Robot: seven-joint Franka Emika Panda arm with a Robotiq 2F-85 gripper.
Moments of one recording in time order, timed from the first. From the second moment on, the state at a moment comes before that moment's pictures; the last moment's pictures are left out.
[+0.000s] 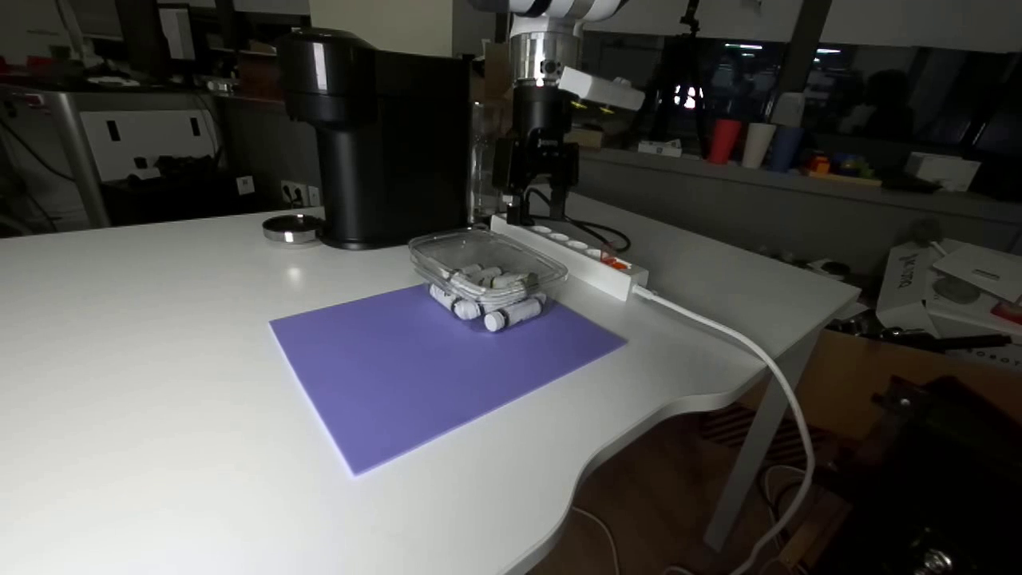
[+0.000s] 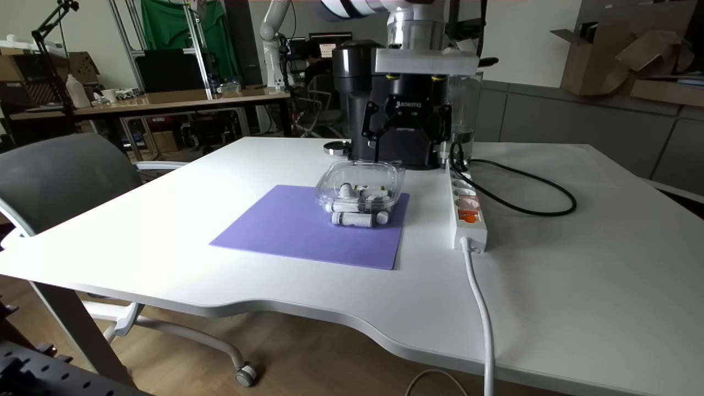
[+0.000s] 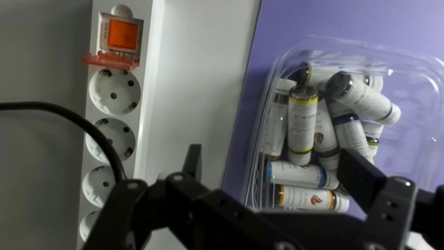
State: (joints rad) arm -0.19 0.57 -0.11 -1.86 0.09 2.29 -0.58
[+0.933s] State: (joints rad) arm -0.25 0.65 0.00 -1.78 0.13 2.33 -0.57
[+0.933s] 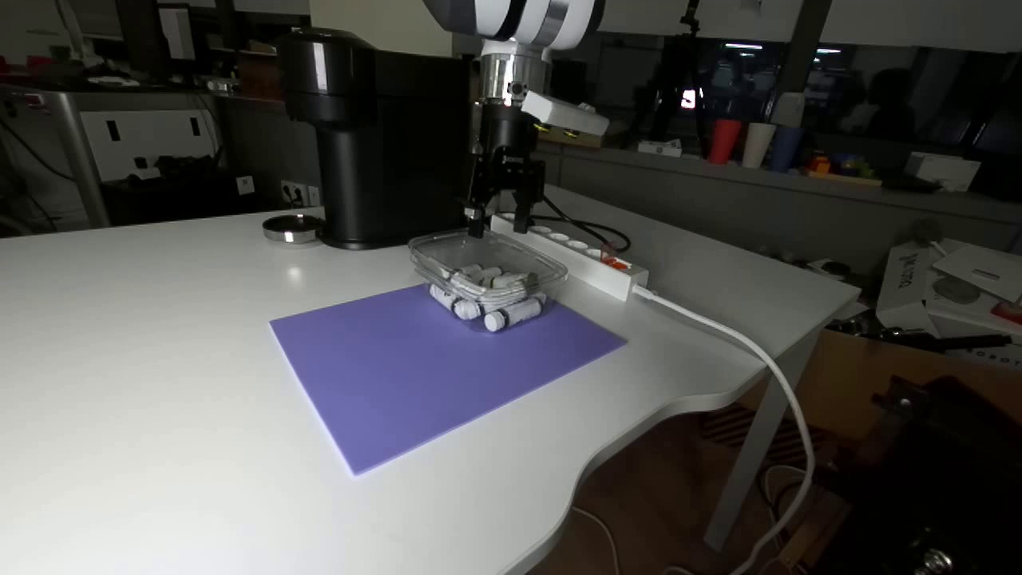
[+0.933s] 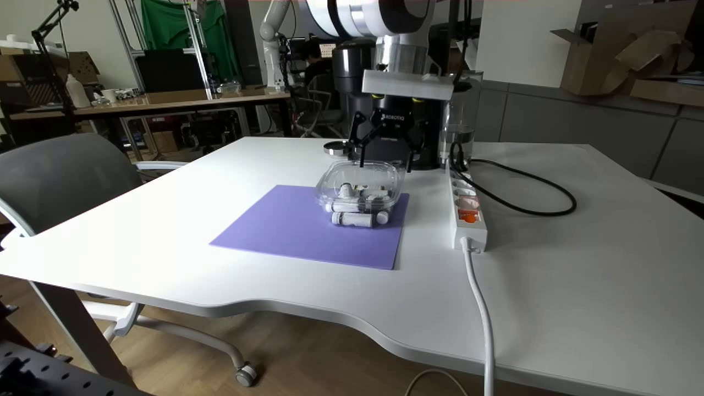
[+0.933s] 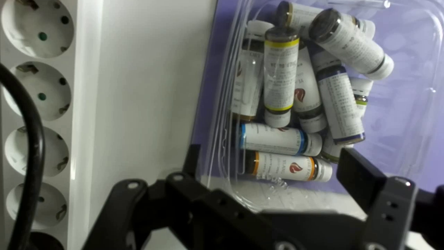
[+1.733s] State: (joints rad) arm -0.25 0.68 0.03 -1.78 0.14 2.47 -0.57
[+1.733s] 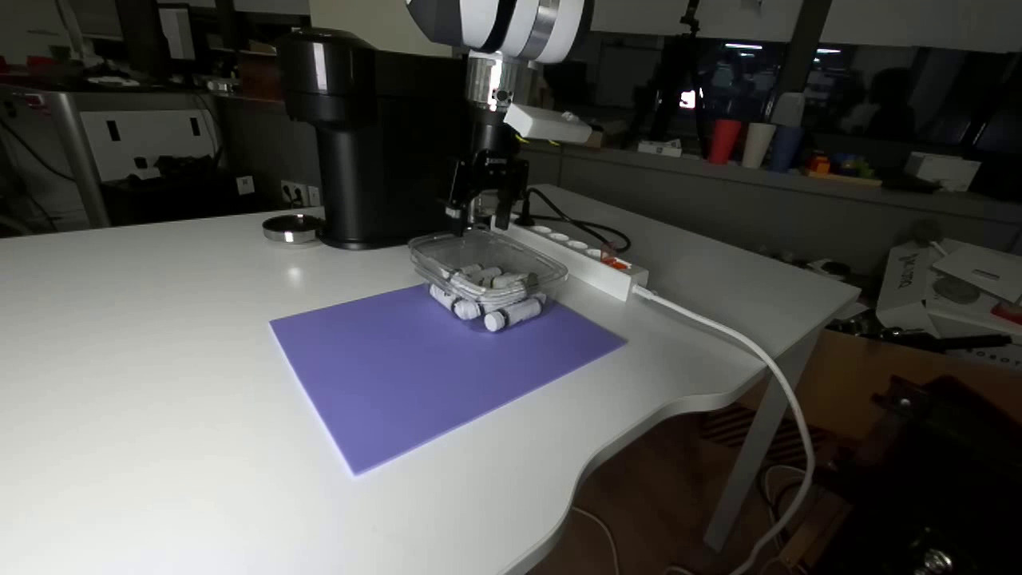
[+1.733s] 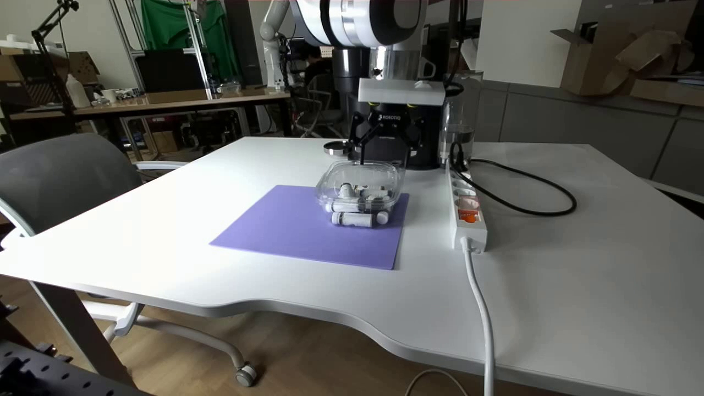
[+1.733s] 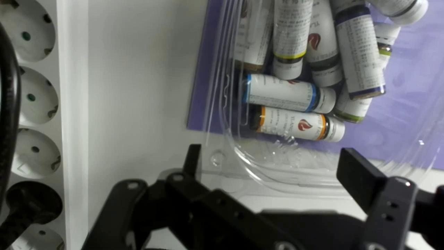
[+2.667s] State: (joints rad) arm -0.29 0.68 0.09 -1.79 0.17 2.47 -0.59
